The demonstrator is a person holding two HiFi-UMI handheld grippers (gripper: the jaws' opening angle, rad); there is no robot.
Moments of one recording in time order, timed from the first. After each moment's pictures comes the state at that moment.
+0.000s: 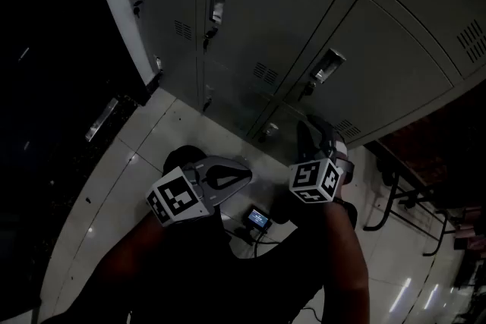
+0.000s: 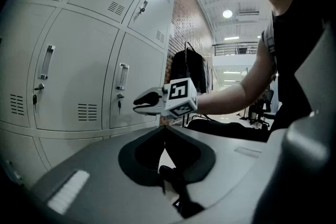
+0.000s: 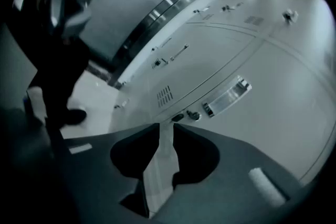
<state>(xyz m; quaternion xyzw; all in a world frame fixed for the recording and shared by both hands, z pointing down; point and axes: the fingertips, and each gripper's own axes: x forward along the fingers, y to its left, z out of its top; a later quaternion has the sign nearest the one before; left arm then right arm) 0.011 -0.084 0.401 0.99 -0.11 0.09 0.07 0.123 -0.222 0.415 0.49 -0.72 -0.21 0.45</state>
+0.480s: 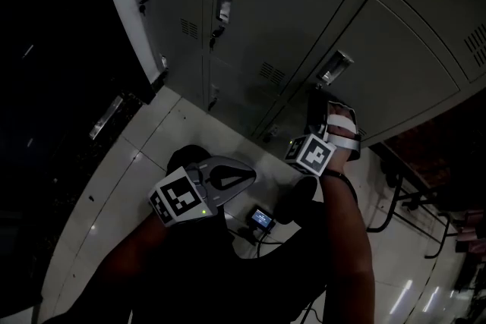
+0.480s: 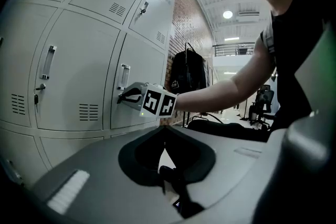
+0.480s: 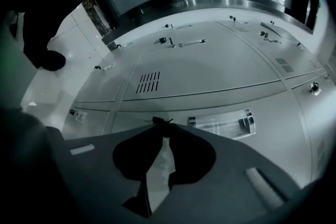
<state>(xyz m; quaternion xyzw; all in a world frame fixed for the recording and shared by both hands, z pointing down) 0.008 -0.085 0.400 0.99 -0.11 0.09 0.07 0.128 -0.287 0.400 0.49 -0.56 -0.37 0.56</state>
